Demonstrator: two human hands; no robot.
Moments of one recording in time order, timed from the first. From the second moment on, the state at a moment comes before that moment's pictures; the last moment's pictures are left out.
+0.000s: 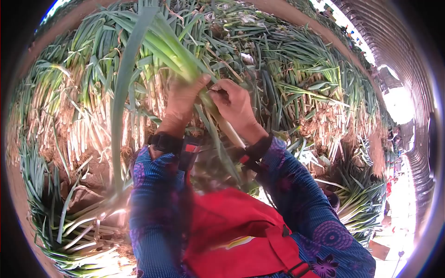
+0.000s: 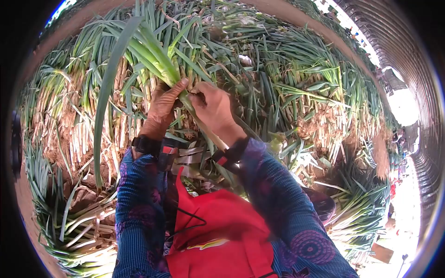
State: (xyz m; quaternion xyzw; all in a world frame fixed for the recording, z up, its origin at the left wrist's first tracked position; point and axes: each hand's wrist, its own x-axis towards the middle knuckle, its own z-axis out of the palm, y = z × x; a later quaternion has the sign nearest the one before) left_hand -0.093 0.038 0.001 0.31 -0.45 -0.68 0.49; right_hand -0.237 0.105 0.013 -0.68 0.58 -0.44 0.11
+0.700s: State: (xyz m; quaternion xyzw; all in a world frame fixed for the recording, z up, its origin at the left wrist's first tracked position) left_hand -0.069 0.002 -0.012 0.35 -0.36 -0.67 0.56; right_hand -0.398 0.282 0.063 -0.56 0.66 -0.35 0.36
